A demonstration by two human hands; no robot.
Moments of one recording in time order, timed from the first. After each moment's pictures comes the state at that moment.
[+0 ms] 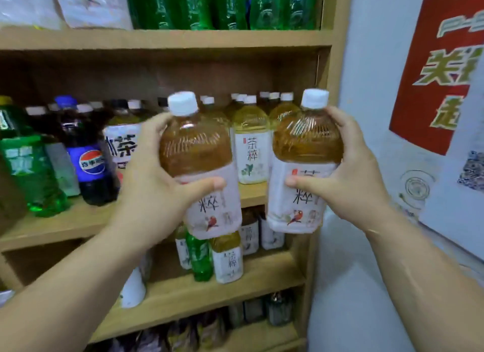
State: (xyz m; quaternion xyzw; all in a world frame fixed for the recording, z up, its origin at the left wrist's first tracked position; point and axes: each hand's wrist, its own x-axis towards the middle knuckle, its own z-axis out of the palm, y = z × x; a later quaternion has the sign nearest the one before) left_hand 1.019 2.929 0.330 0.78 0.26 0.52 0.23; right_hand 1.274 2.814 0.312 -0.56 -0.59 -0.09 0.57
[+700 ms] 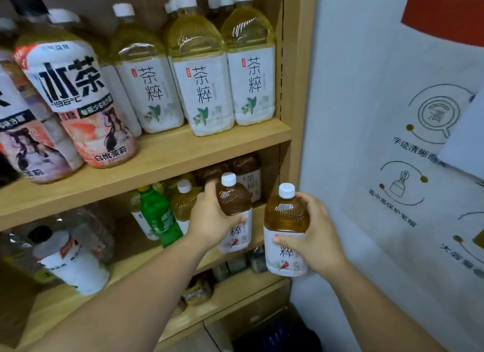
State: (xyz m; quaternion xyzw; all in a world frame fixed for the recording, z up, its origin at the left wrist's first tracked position) left_hand 1.169 3.013 0.093 0.84 0.41 0.25 0.27; right_hand 1.318 2.830 0.066 -0.76 -0.41 0.10 0.50
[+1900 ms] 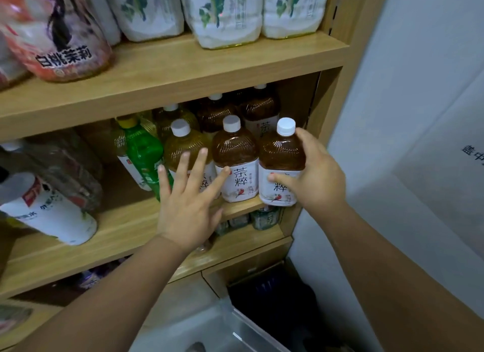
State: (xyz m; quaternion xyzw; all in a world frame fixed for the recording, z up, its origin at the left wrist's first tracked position) left_hand 1.102 3.027 0.008 0.92 0.32 0.15 -0.15; right_hand 1.332 2.907 0.035 -0.81 -0.45 -0.03 0.38
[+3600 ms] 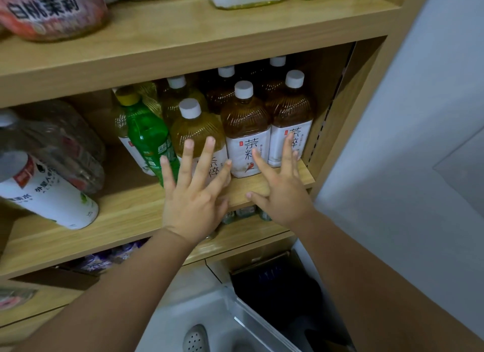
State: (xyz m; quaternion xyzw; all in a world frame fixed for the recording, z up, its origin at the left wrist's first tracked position) left_hand 1.101 3.041 -0.028 0.90 0.32 0.20 -0.19; right_hand 1.297 2.950 -0.050 -0.78 -0.57 0.05 0.25
